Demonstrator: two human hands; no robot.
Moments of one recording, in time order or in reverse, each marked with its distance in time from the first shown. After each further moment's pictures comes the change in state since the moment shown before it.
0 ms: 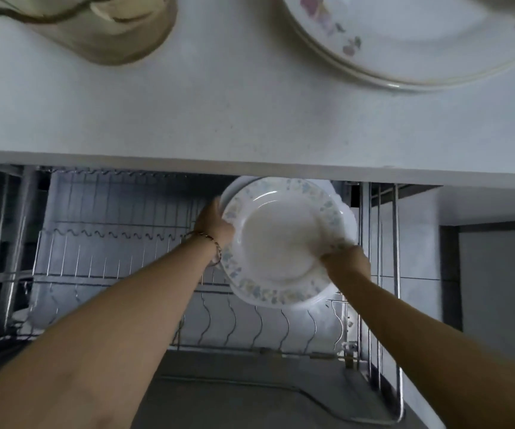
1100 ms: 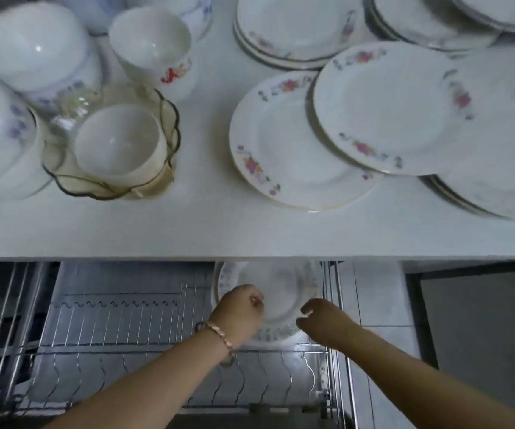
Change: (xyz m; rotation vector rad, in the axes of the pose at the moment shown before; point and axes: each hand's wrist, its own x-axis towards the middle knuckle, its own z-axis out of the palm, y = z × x) left_hand -0.123 0.077 -0.012 0.187 -0.252 0.176; right_hand -0.088 -0.038 -0.098 -0.344 -0.406 -0.222
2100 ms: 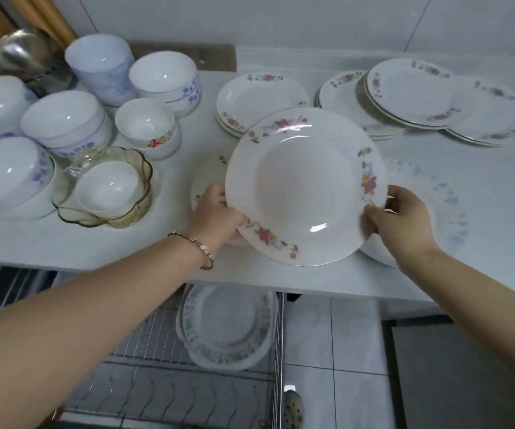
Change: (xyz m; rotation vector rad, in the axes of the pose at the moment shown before) left_hand -0.033 0.197 -0.086 -0.729 0.394 0.173; right_hand -0.085 0.022 -0.249 0.576 0.803 -0.498
